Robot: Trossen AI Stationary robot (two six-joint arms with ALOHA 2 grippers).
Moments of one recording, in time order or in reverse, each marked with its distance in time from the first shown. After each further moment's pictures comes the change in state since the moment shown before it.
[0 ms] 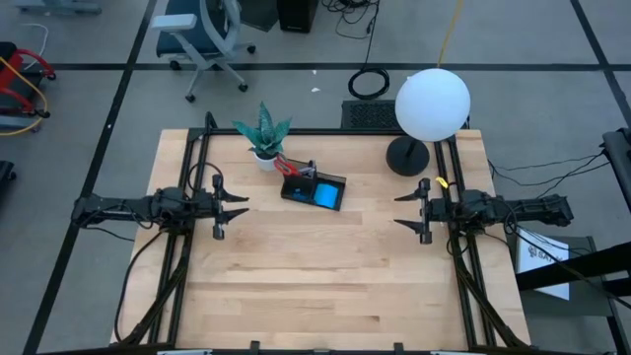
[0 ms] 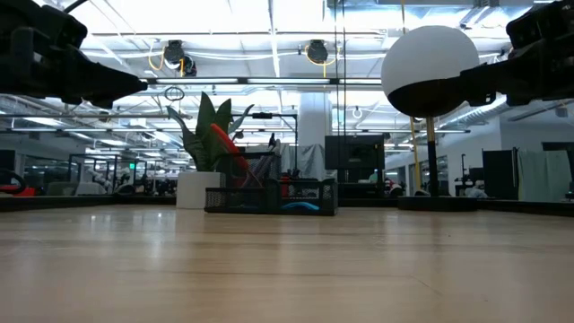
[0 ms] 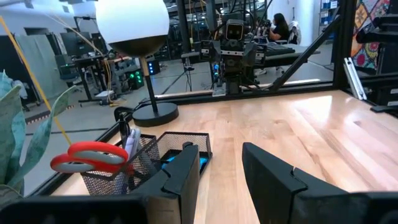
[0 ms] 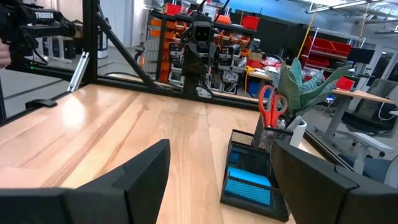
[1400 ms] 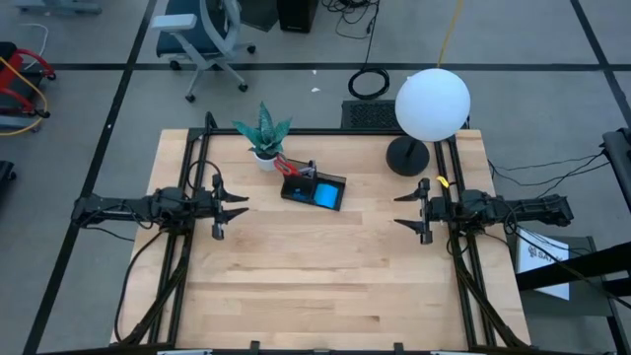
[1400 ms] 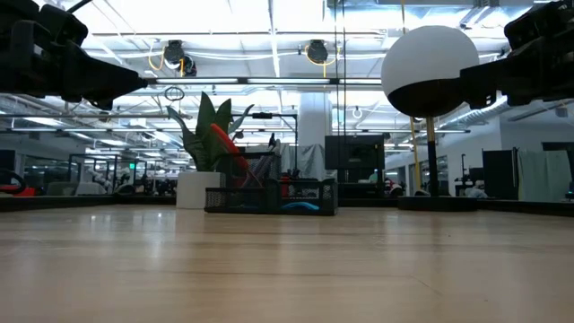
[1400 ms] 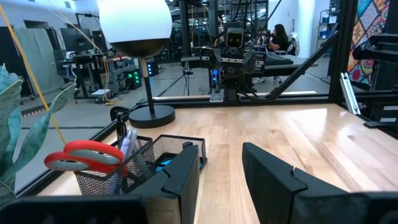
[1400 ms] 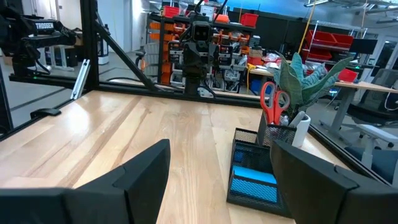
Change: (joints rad) left arm 0.000 0.000 -0.003 0.038 0.000 -0.055; right arm 0.000 0.000 0.000 0.005 0.000 0.056
